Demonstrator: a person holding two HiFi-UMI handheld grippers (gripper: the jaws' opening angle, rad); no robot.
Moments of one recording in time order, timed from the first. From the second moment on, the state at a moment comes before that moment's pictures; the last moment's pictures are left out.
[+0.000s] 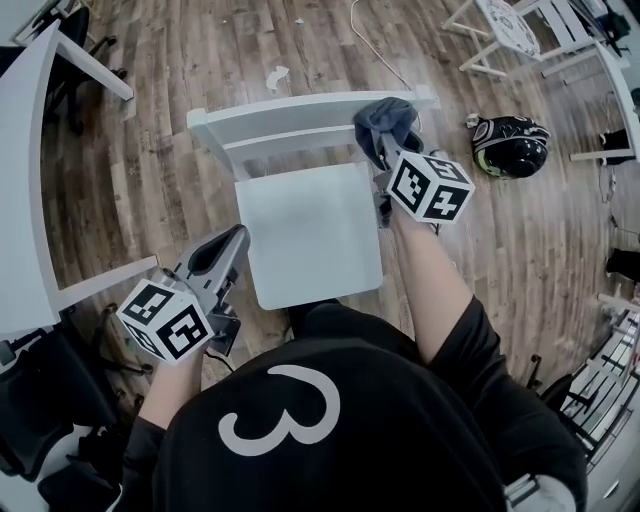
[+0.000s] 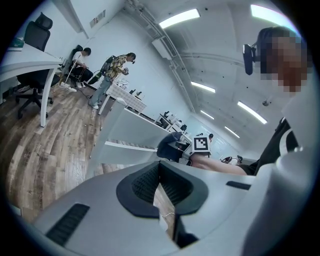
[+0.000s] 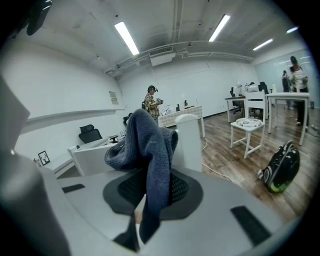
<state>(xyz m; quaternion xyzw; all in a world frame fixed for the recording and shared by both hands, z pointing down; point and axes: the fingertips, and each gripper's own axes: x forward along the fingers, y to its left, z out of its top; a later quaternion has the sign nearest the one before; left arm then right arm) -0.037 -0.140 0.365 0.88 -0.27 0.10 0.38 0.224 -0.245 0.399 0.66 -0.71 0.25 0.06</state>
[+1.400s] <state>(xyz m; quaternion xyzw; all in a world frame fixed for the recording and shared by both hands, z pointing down) -0.081 -0.162 0.376 0.86 -0.31 0.07 0.40 0.058 -0.218 0.402 0.48 -0.84 0.26 -0.01</state>
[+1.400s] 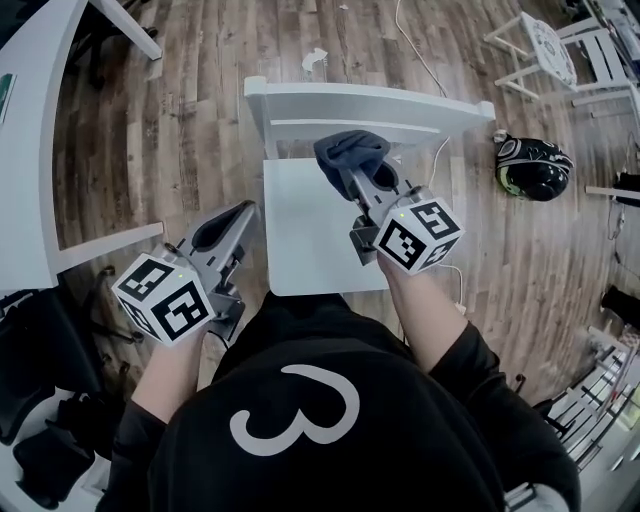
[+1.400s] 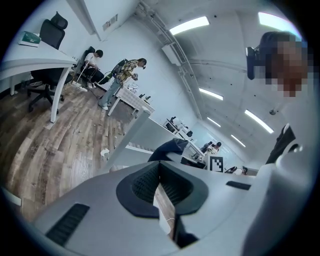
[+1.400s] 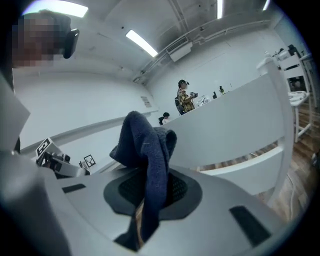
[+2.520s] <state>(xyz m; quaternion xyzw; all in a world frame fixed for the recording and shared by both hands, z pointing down) -0.155 -0.155 0.394 0.85 -0.31 0.06 0.42 -0.023 -0.277 0.450 0.57 -0.78 0.26 0.05</state>
